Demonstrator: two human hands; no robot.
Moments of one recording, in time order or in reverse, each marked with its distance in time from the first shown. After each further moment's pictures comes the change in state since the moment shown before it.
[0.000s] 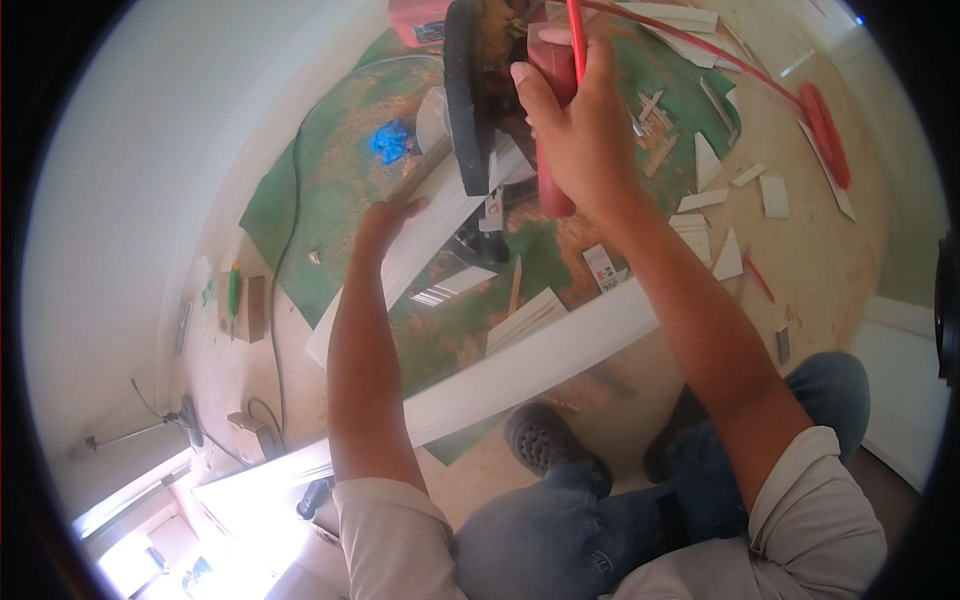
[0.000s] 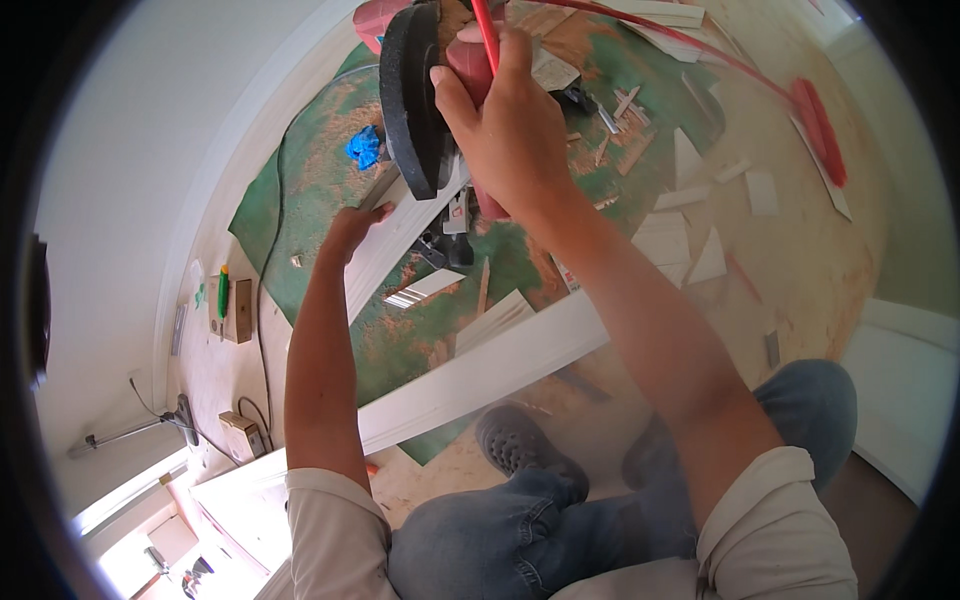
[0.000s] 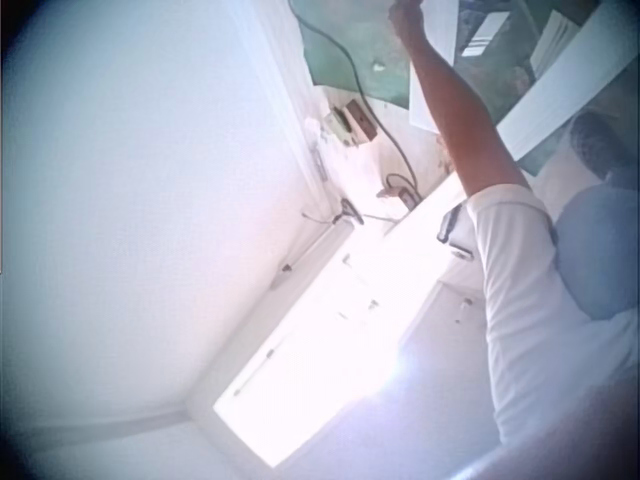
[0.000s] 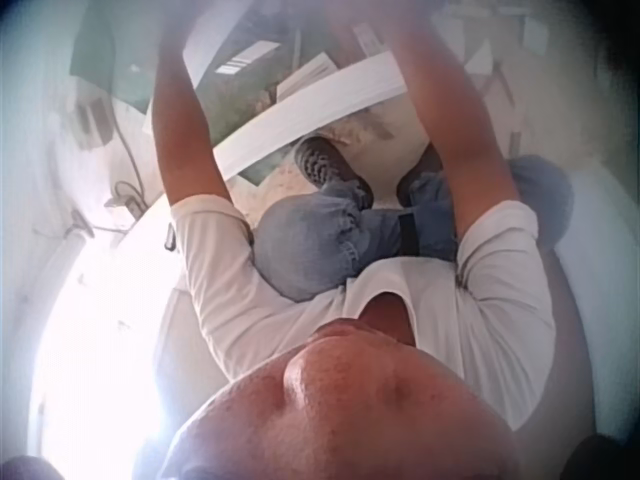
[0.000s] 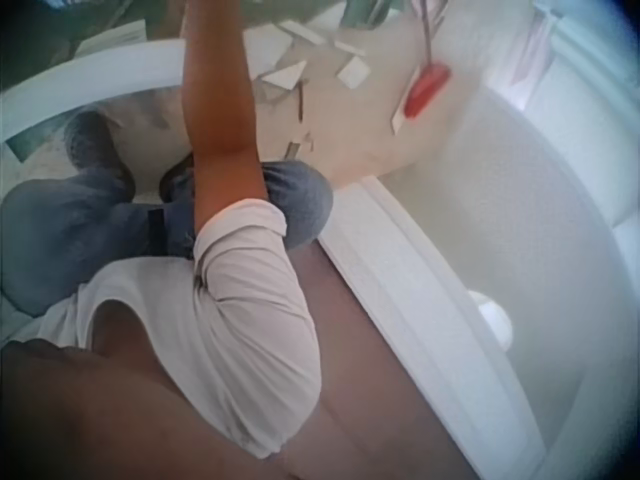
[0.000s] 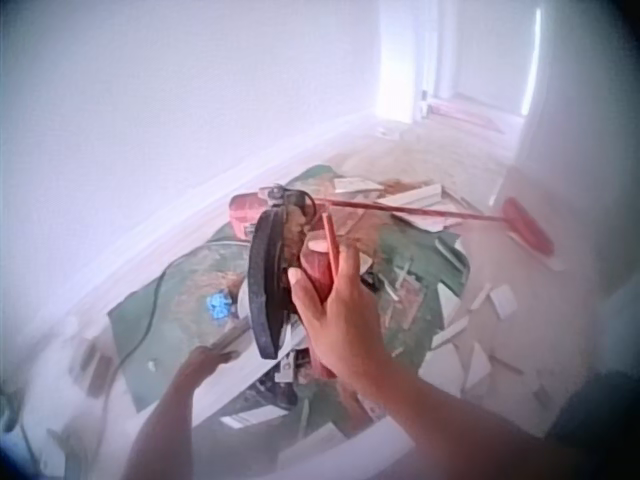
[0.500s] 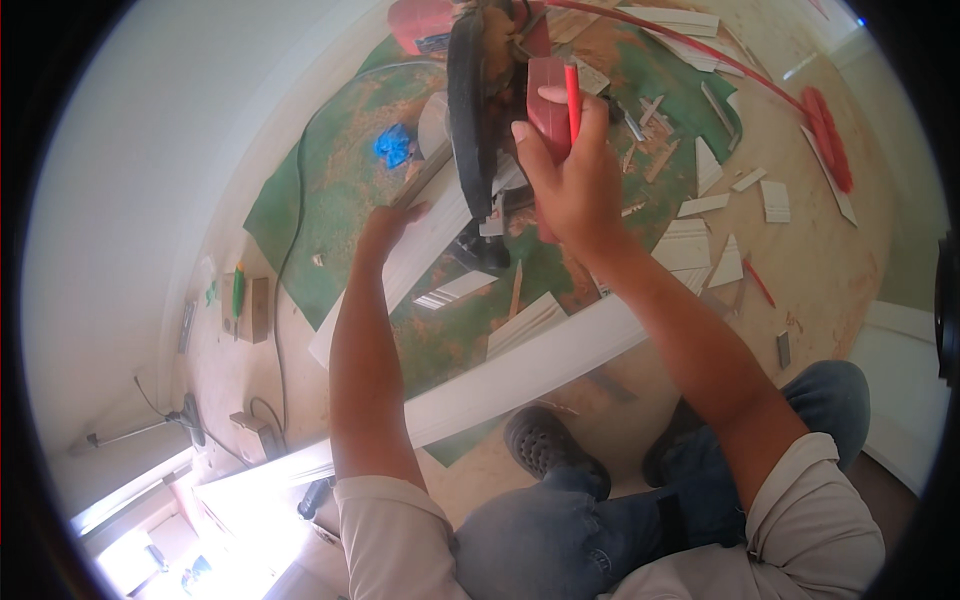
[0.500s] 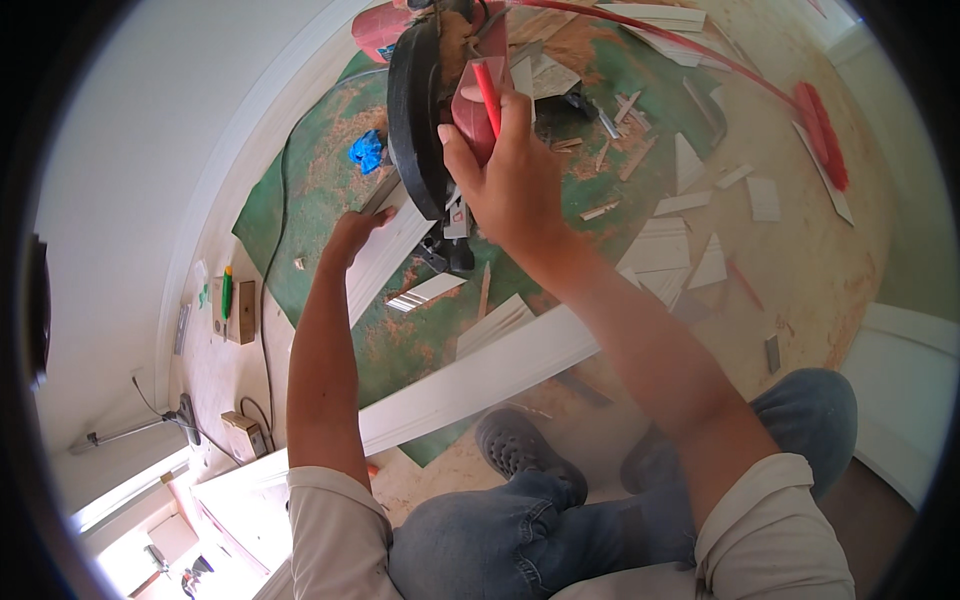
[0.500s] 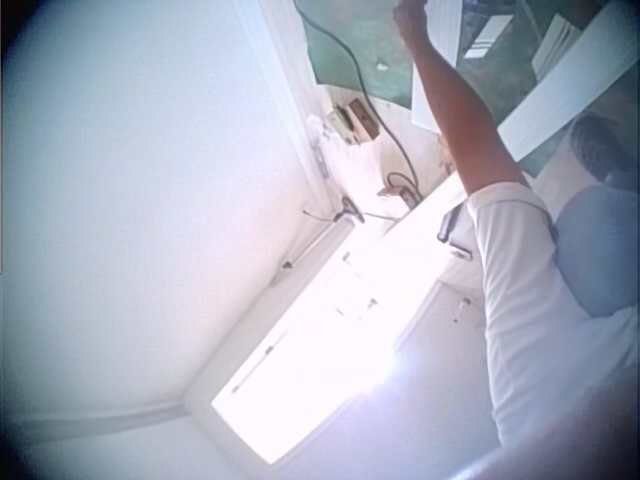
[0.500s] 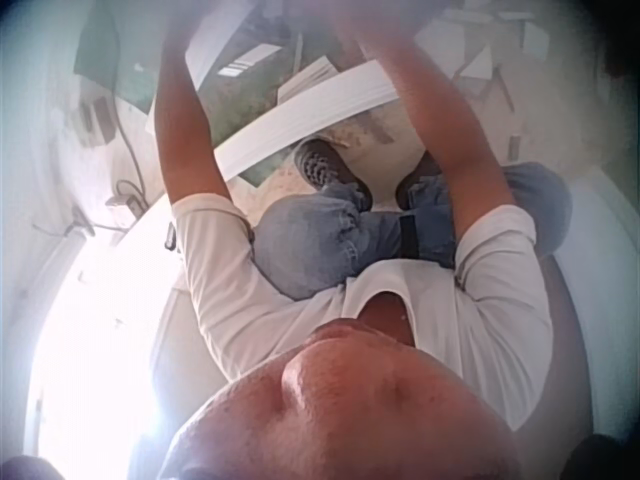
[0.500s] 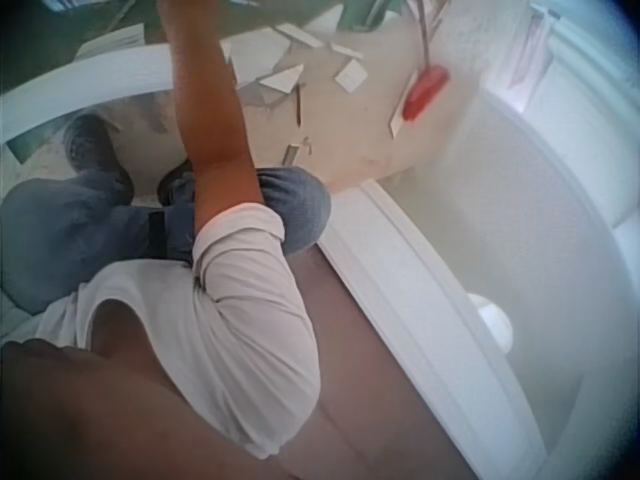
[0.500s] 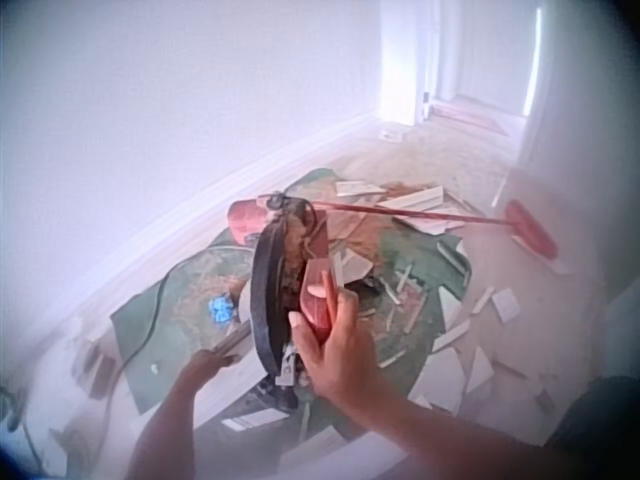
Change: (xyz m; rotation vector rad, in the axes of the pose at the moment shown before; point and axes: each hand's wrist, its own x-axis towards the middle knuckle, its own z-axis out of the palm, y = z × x) left_hand -0.003 0.005 -0.001 0.024 -0.004 -0.020; right_hand -0.036 0.022 0.008 0.011 0.086 -0.150
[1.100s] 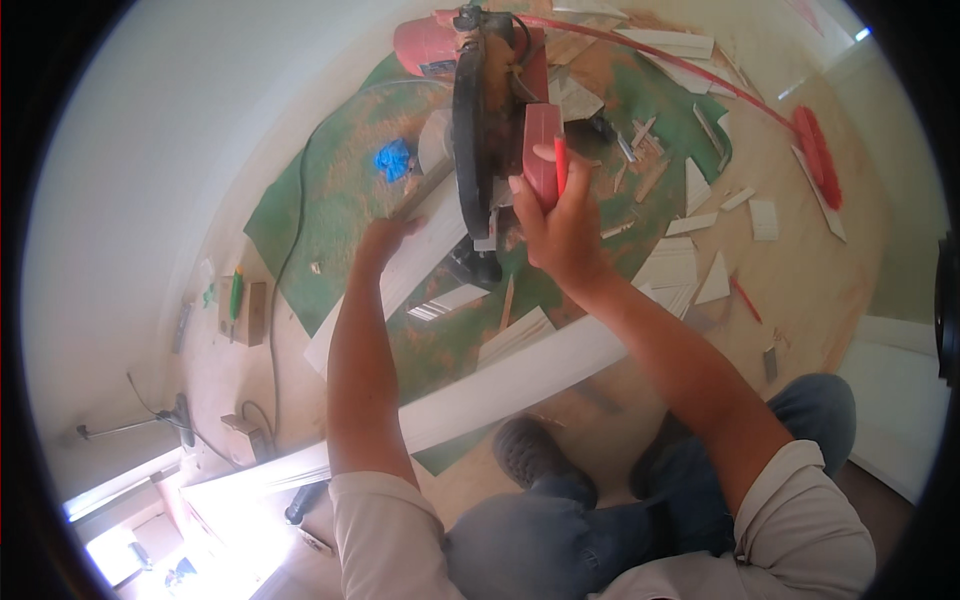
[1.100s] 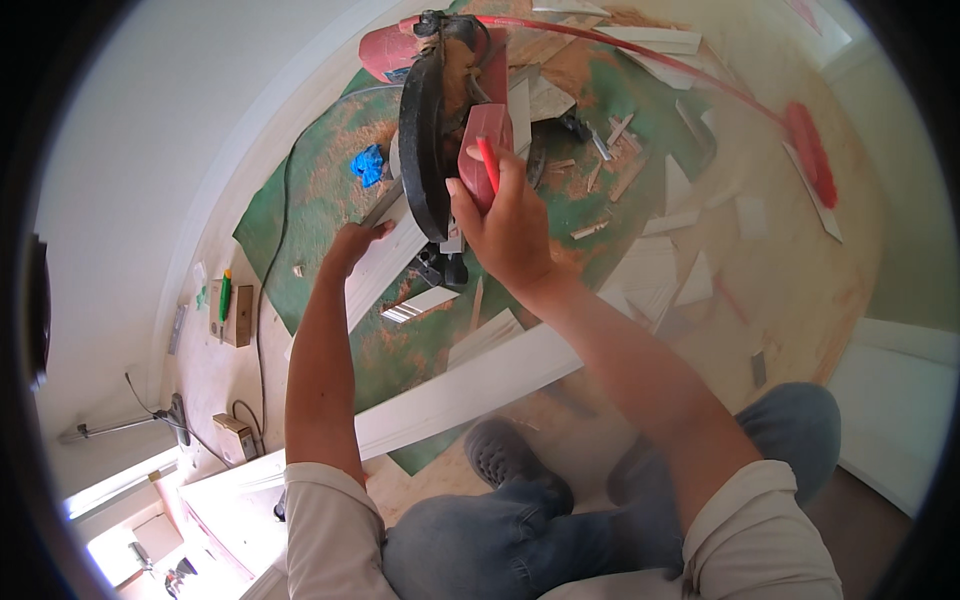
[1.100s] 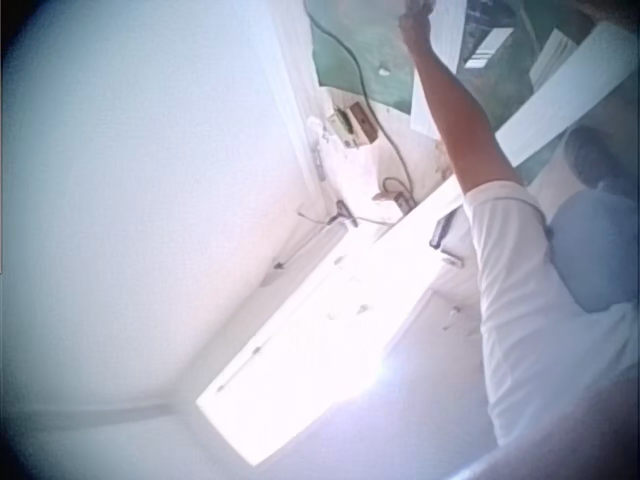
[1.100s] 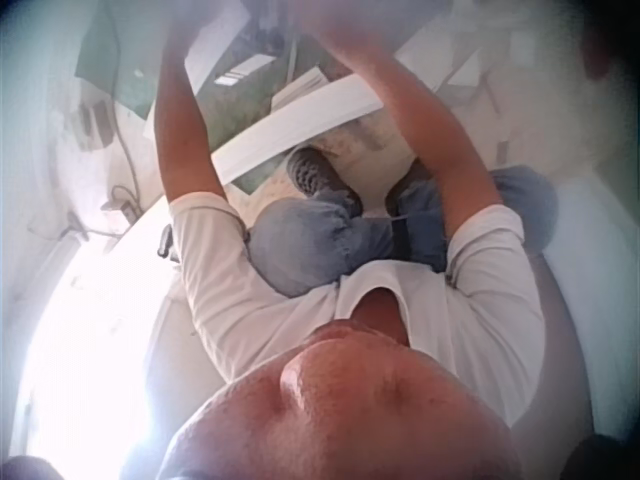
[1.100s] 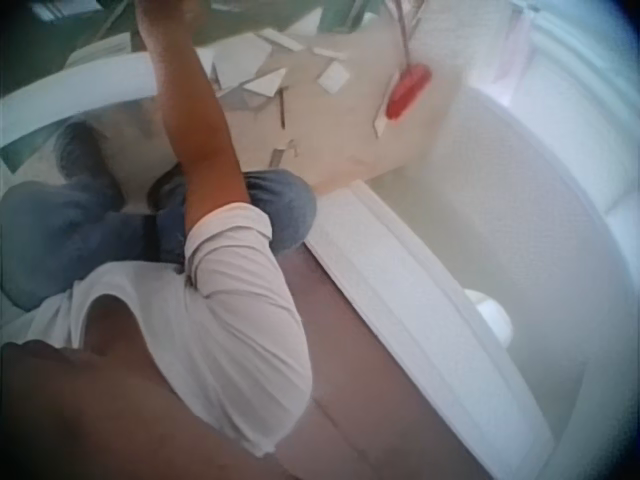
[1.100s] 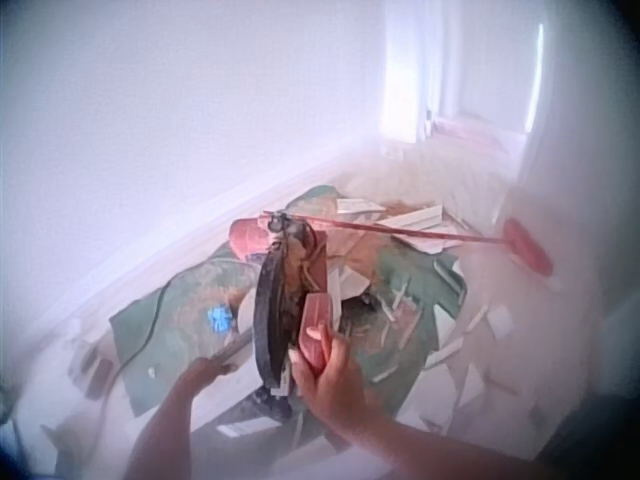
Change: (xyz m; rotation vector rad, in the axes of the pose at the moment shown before) left_hand 0.002 0.003 0.006 0.018 0.013 0.032; right_hand -0.028 0.015 -0.002 0.094 -0.087 0.104
